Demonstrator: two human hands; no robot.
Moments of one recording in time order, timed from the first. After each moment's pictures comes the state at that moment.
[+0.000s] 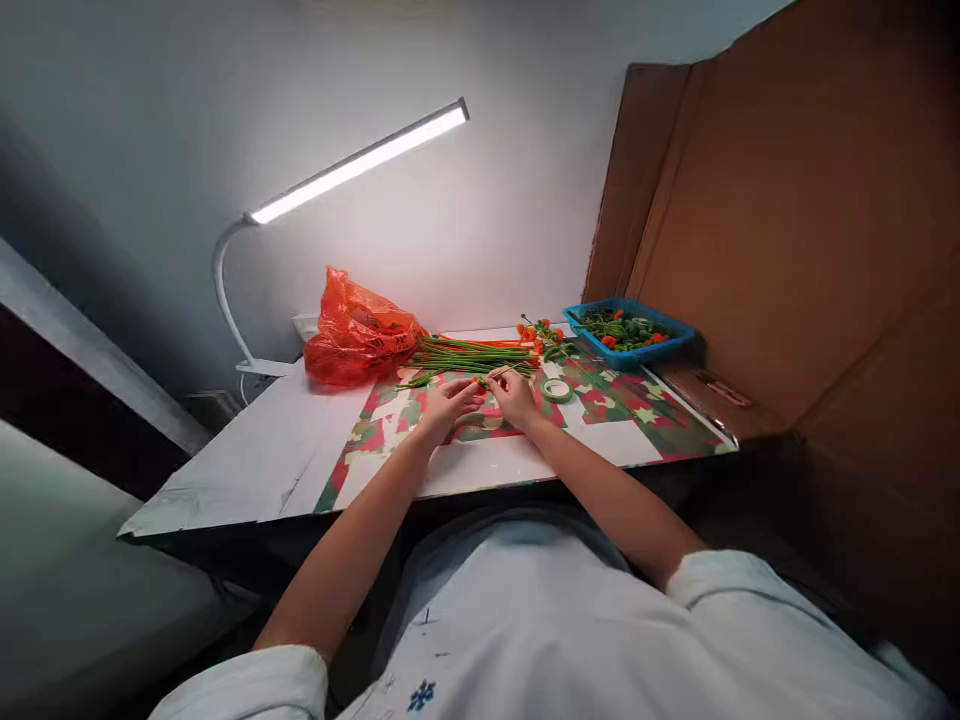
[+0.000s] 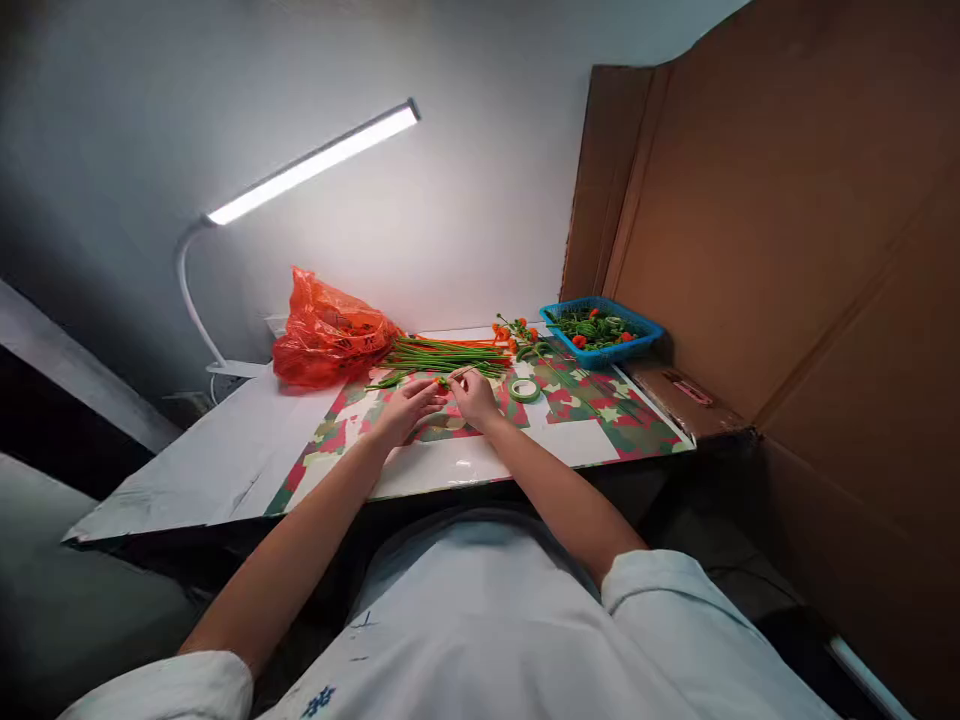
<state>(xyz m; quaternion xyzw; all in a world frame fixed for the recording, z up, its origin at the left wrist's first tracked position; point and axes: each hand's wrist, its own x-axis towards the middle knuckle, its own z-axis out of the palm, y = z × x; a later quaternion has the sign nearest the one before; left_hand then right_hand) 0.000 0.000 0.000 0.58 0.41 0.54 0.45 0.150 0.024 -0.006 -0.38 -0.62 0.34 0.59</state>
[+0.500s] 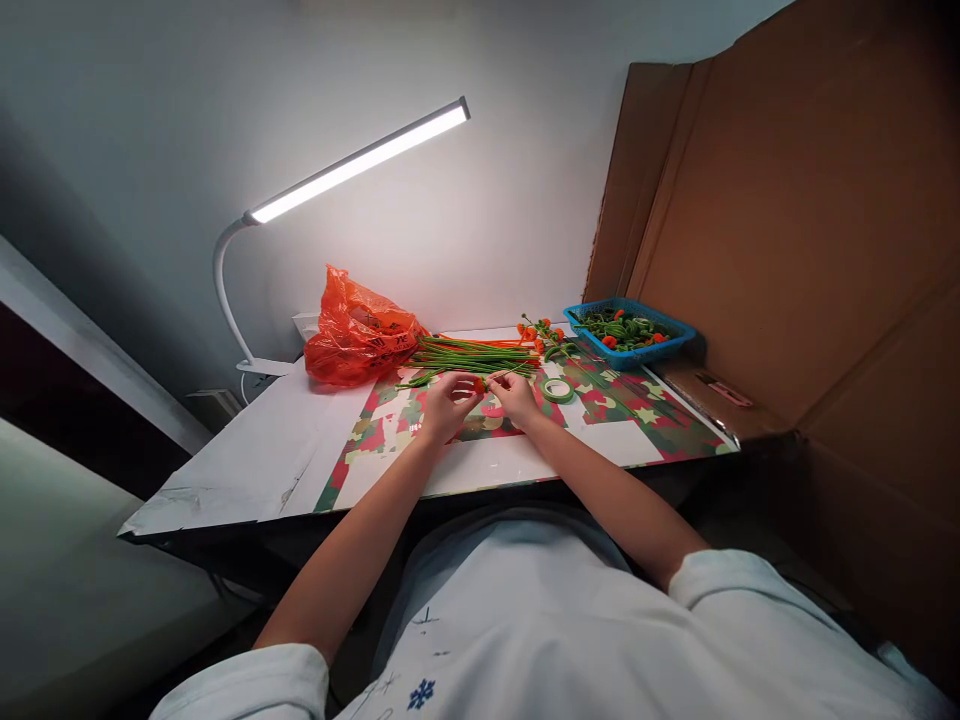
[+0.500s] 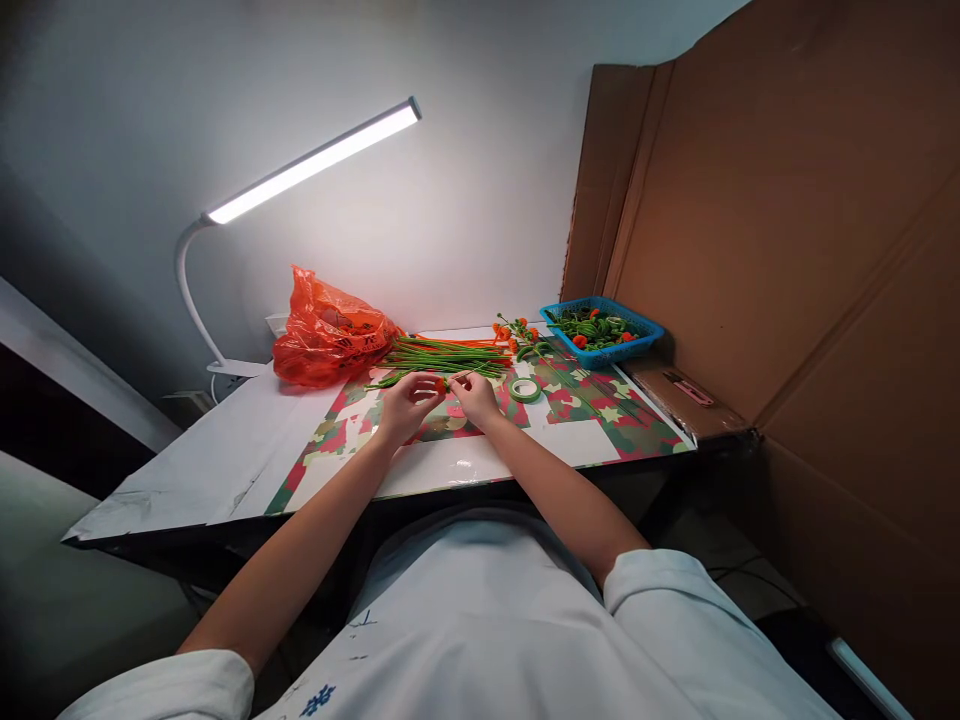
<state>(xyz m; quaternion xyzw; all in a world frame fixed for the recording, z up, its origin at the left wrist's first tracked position) 0.002 -0.004 0.000 0.67 0.38 0.58 0.28 0.146 0.031 -0.017 -0.39 -0.58 0.43 0.57</state>
